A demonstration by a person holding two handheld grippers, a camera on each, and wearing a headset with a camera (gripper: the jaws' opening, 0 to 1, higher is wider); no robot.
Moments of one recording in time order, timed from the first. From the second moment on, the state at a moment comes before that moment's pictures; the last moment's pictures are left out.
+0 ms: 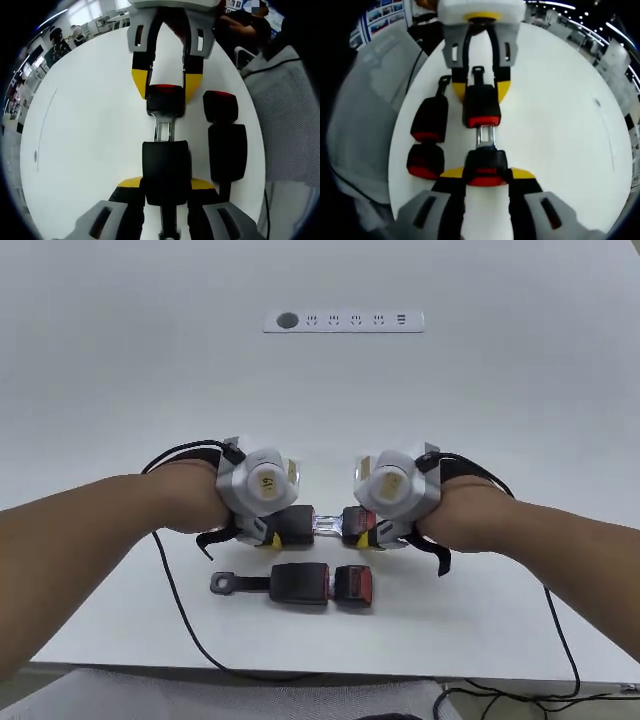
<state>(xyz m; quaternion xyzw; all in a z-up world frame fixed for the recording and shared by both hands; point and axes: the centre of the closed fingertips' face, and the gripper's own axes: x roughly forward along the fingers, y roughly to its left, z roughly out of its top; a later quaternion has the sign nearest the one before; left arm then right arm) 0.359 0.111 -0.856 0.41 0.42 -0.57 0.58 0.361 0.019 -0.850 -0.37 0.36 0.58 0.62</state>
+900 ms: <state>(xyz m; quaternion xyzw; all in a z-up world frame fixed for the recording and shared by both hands) 0.357 0.108 -0.855 0.41 0.40 -0.59 0.57 0.360 0.041 -0.847 -0.37 0.35 0.59 0.62</state>
